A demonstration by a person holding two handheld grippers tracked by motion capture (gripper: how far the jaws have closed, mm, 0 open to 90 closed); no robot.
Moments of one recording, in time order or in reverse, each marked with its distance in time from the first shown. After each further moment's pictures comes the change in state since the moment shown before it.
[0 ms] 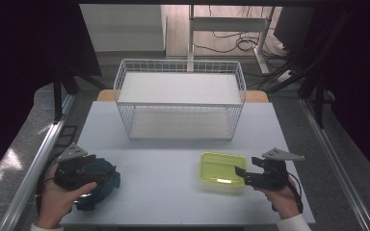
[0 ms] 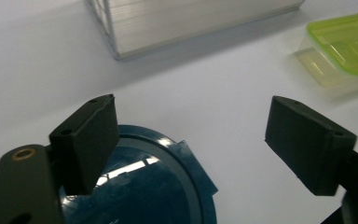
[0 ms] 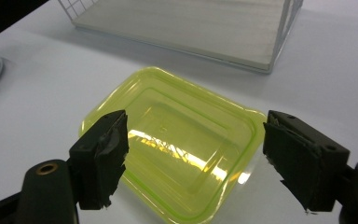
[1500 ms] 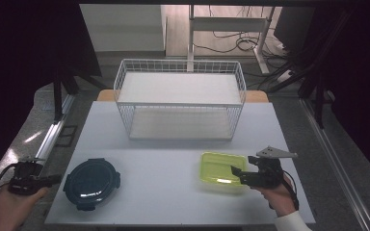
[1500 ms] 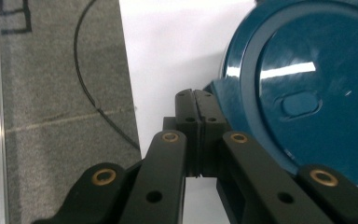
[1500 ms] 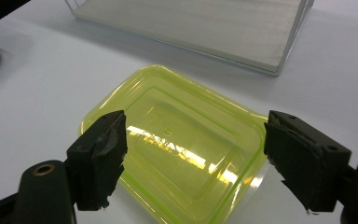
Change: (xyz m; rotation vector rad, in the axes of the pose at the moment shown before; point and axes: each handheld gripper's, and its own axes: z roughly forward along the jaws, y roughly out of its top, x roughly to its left) left arm 0.105 -0.060 -0.018 0.313 0.199 -0.225; right arm 0.005 0.004 0.010 0.032 -0.004 -0.034
